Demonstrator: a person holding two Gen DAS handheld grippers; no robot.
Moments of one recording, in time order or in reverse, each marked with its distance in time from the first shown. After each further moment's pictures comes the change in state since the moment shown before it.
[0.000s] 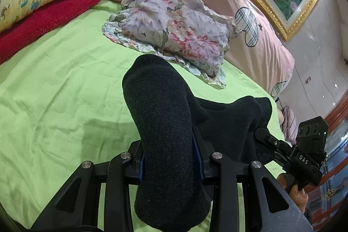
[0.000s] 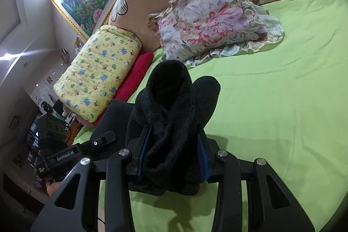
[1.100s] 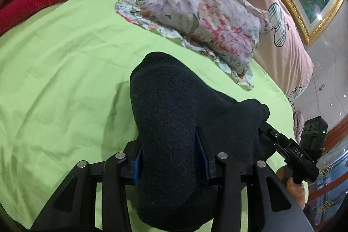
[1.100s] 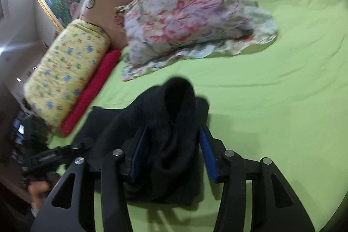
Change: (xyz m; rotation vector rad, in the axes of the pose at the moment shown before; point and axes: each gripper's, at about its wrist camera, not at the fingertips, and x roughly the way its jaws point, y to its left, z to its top) left arm 0.081 0.045 0.016 -0.072 0.059 0.070; right arm 0.067 -0.069 0.032 -0.053 0.019 -0.161
